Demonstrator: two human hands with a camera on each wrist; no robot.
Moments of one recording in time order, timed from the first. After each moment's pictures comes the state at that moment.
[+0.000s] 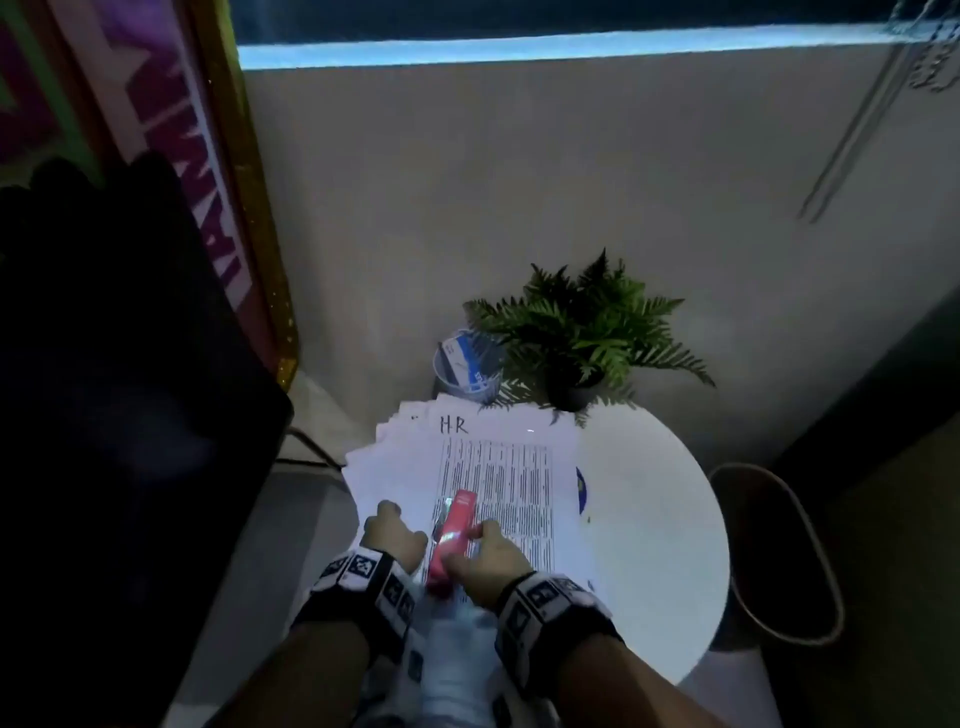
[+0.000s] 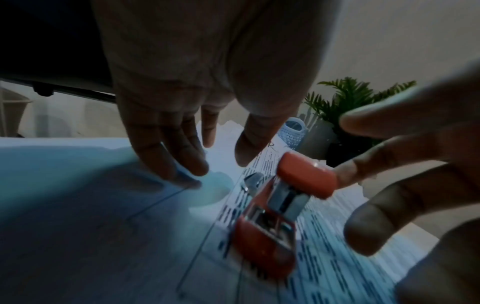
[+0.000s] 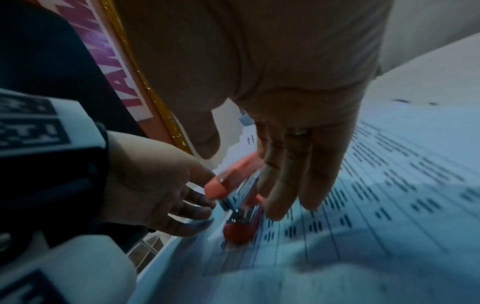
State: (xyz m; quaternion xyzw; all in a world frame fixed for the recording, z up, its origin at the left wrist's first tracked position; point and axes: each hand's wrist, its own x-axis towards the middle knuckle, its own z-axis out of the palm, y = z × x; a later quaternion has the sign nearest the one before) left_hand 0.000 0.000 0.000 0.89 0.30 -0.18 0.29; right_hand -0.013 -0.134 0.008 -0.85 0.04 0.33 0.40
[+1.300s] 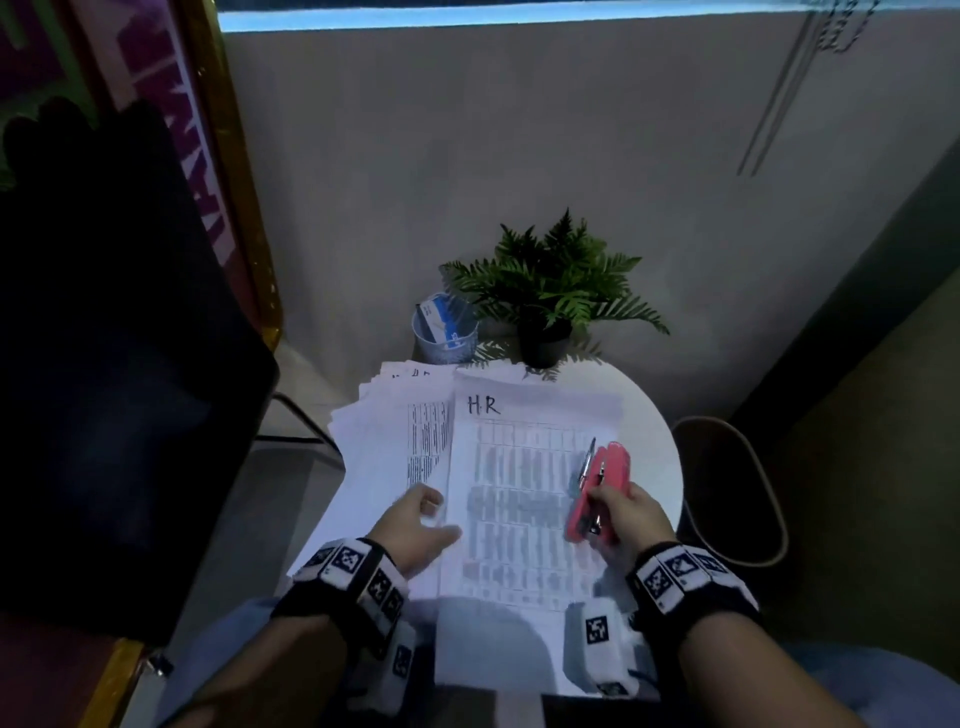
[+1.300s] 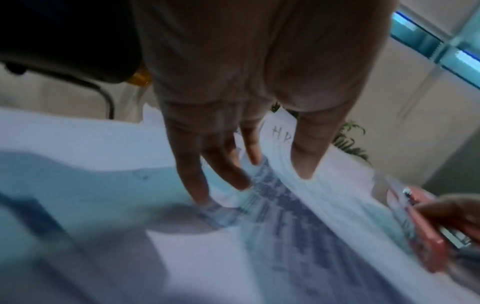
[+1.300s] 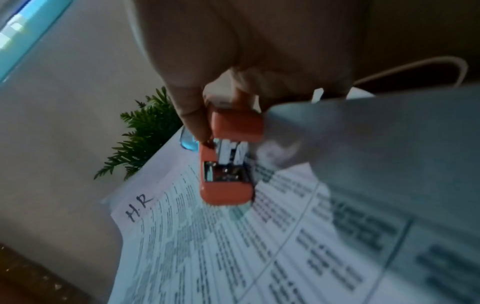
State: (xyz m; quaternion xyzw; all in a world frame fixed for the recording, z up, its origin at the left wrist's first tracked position) left_hand -0.069 -0.029 0.014 0.87 0.13 -0.22 0.42; right_hand -0.042 -0.286 0.002 -0.65 0.32 0.14 0.67
